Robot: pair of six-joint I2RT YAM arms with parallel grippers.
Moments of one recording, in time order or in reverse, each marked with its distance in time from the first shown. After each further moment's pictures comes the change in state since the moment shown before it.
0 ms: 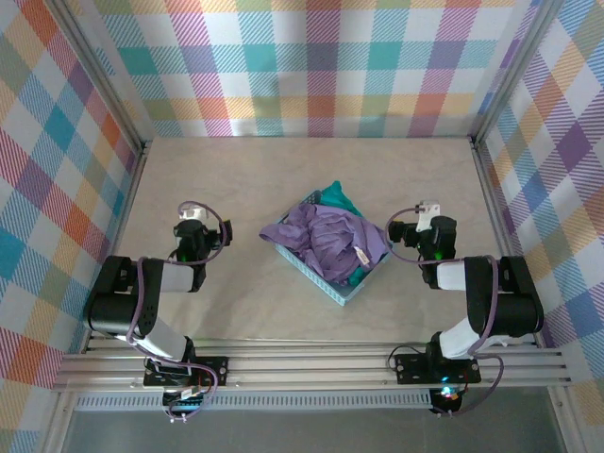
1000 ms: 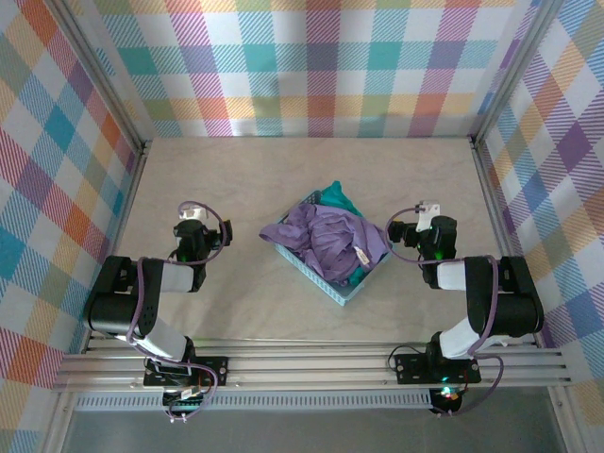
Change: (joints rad) left arm 0.000 0.000 0.000 0.000 0.000 0.000; right arm -0.009 0.000 0.001 0.000 -0.019 0.004
